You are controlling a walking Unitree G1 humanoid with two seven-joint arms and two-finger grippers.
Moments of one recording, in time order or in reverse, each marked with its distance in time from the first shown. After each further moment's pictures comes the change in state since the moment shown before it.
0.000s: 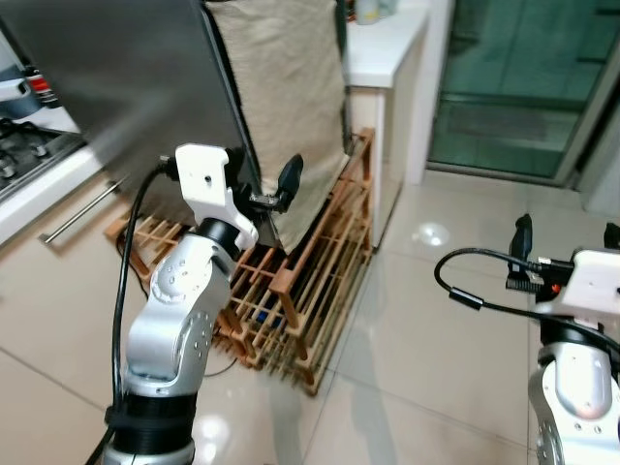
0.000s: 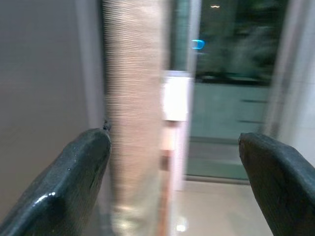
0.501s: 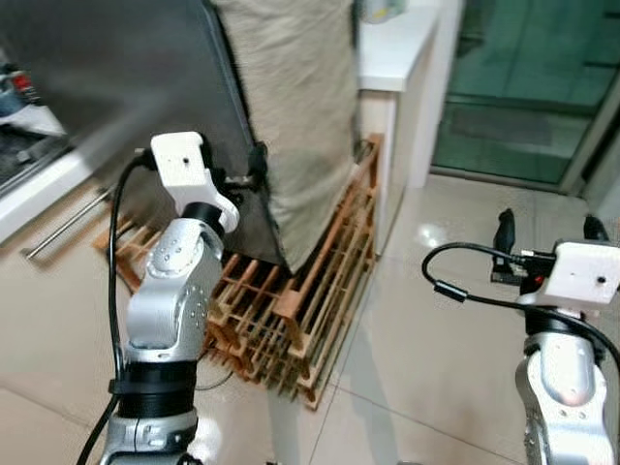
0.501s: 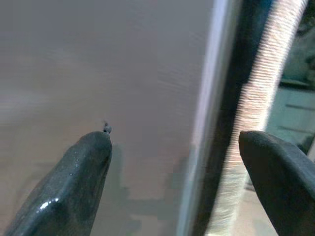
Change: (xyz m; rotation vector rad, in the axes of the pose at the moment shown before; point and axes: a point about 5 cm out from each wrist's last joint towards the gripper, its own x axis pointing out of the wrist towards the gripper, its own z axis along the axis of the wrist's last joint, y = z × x) left arm 0.015 0.021 -0.003 -0.045 0.028 0.142; right arm 0.005 0.015 -0.002 0.026 0.005 0.054
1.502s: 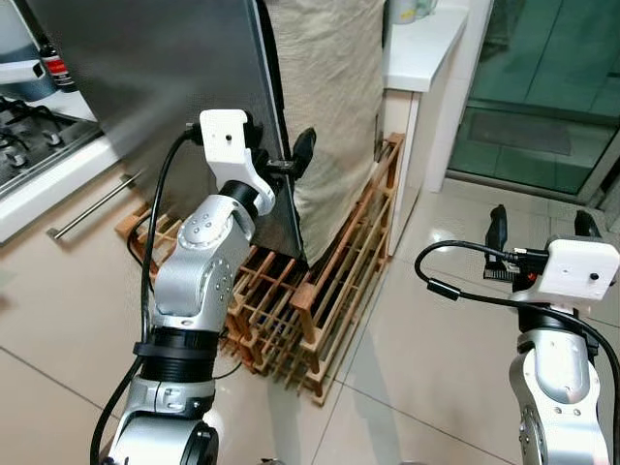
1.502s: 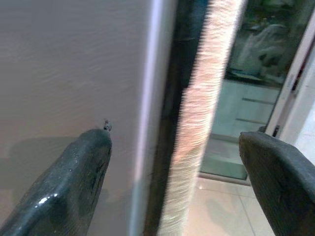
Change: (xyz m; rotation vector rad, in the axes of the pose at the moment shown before) left arm 0.026 -0.031 0.001 -0.050 0.033 -0.193; right arm 0.001 -0.002 0.001 -0.006 -0.007 -0.012
